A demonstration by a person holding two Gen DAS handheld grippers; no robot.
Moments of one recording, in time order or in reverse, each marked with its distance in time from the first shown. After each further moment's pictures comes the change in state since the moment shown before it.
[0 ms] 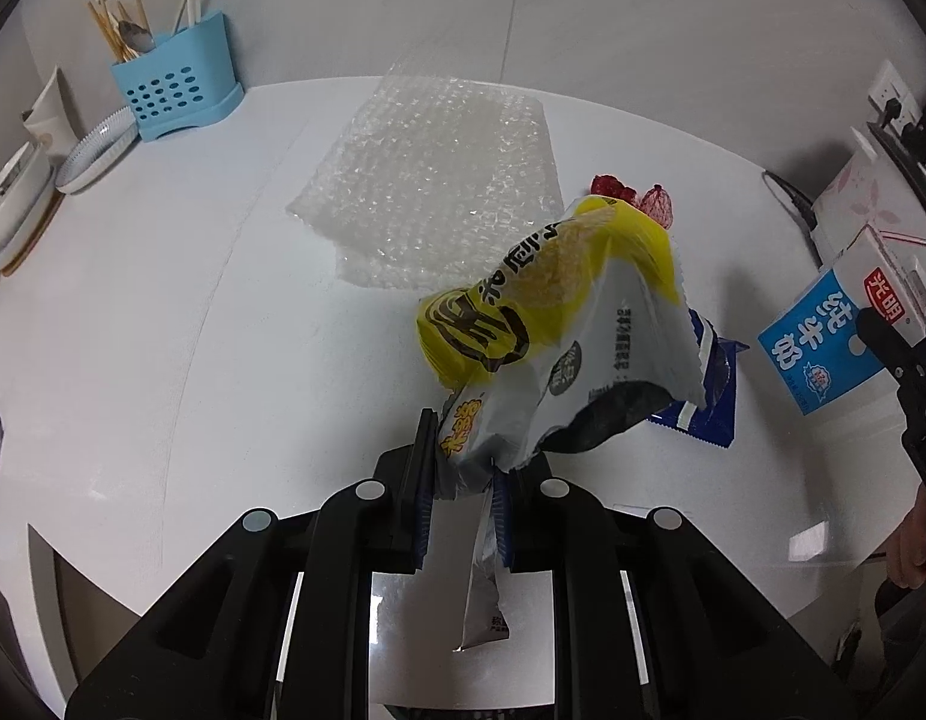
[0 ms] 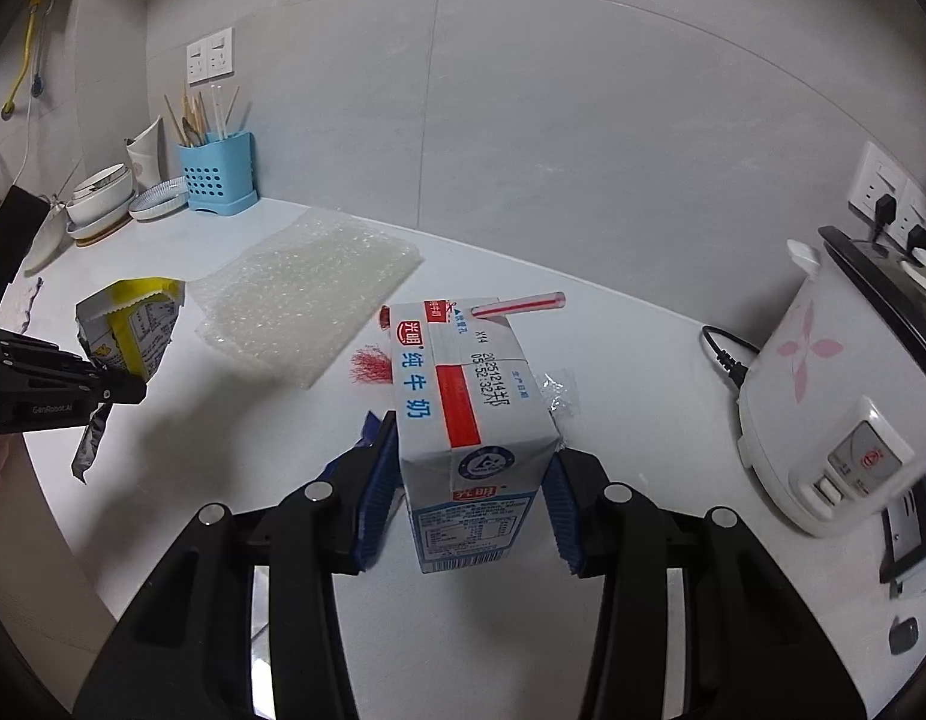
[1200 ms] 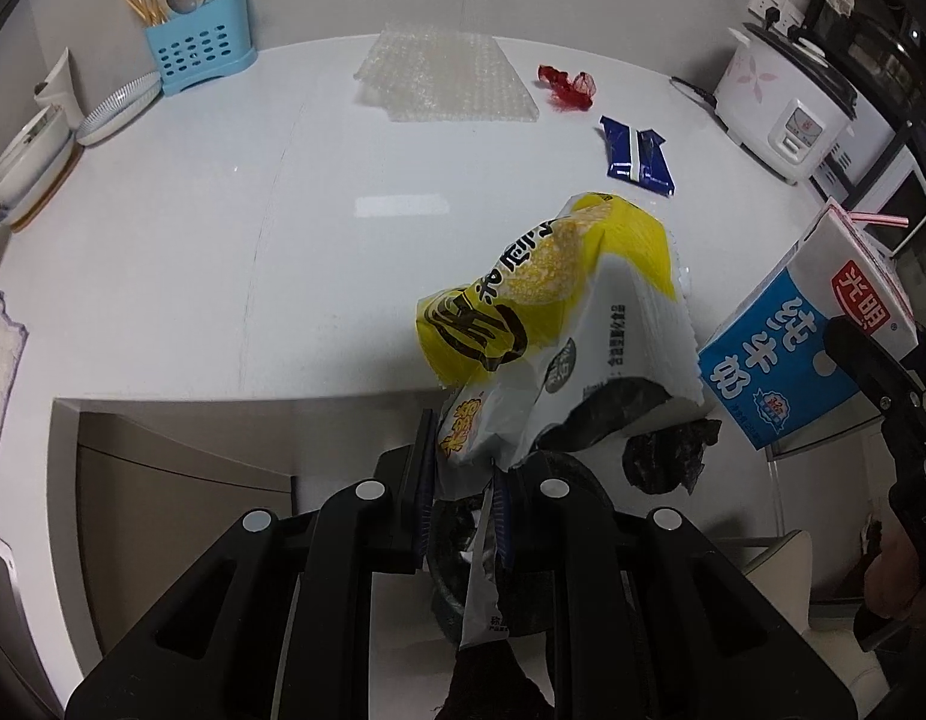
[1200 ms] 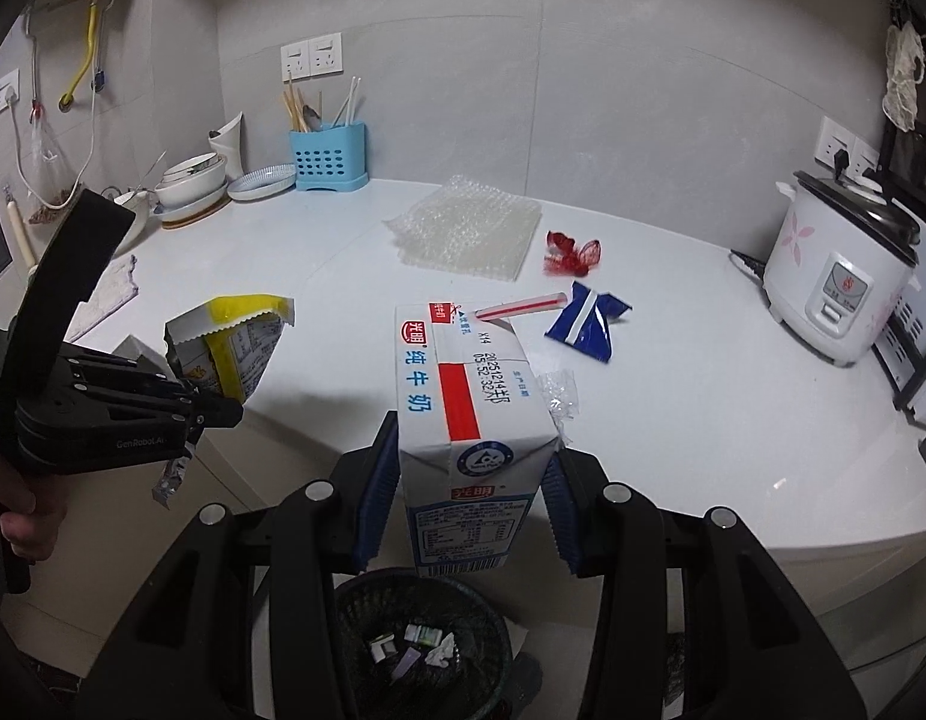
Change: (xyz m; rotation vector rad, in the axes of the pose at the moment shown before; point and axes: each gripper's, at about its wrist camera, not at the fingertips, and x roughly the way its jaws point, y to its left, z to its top) left arm -0.078 0.076 -0.176 0.153 0.017 -0.102; right arm -0.149 0.183 -0.108 0.087 0.001 0.018
